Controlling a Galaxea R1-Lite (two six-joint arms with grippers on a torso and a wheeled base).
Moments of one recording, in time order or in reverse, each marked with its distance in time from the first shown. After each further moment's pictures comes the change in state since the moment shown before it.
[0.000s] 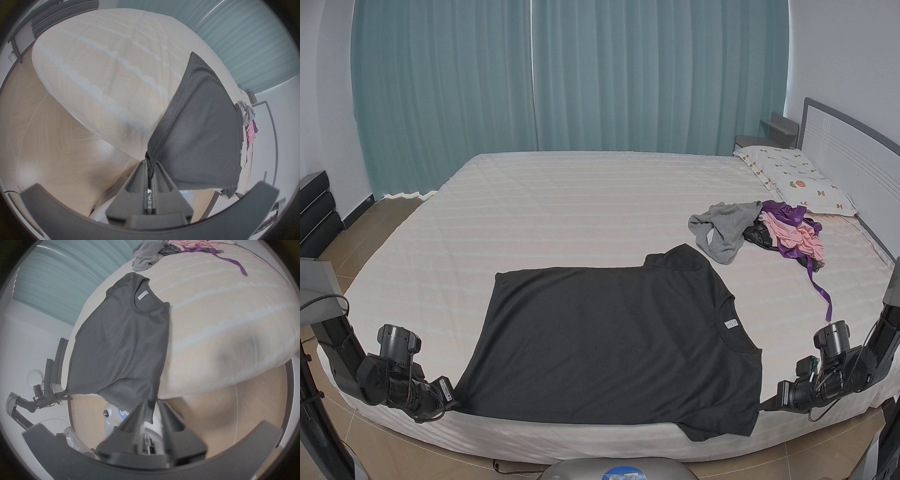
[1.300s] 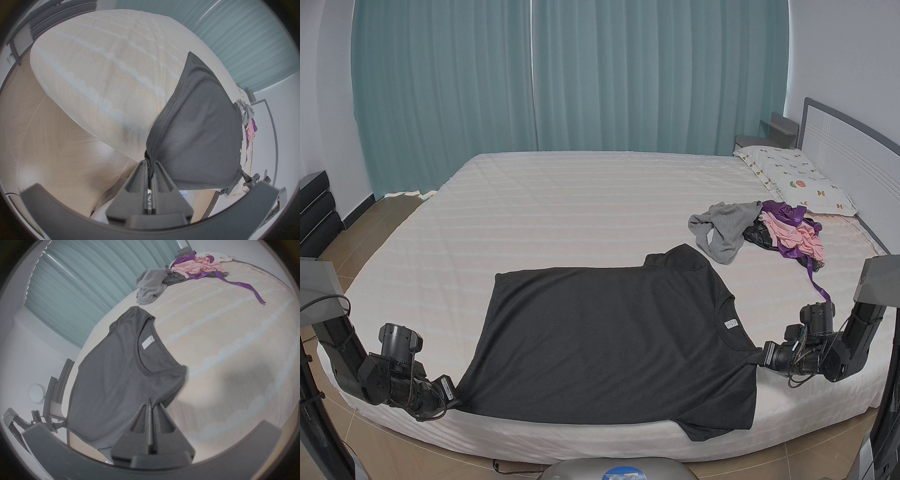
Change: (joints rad) left arm -0.010 0.003 -0.006 -0.009 0.001 0.005; right arm 0.004 0.221 -0.193 -0.359 -0.050 0.139
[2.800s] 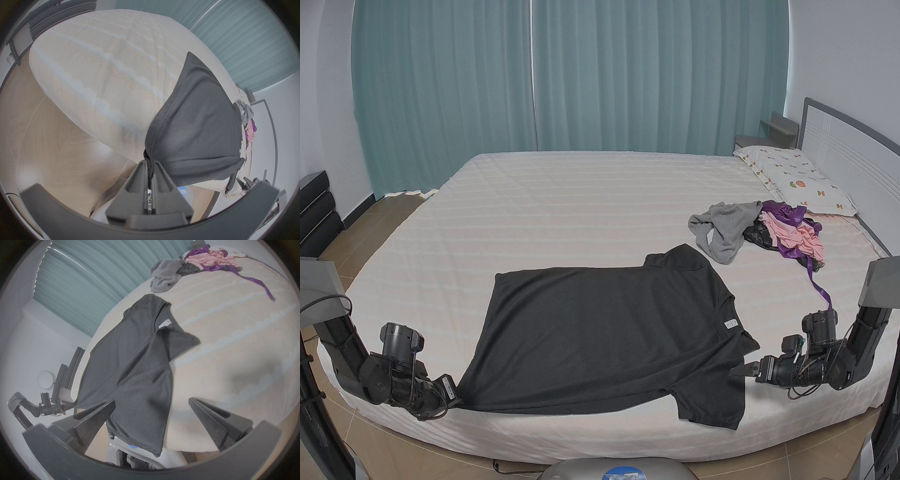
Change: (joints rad) left arm -0.006 0.006 -0.007 -0.004 -0.003 -0.006; right arm 0.017 -0.047 0.089 0.021 0.128 -0.078
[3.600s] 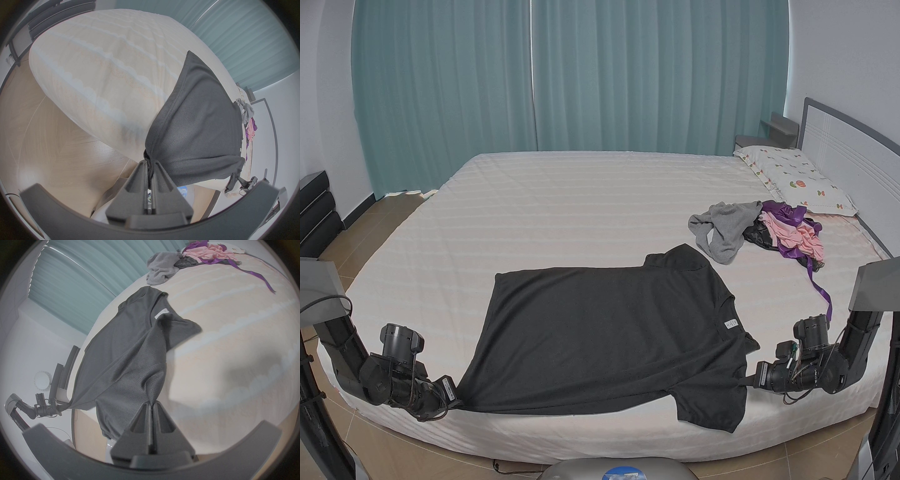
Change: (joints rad) left arm 0.000 0.001 0.004 0.000 0.000 0.008; right arm 0.036 0.054 -0.010 -0.011 -0.048 0.030
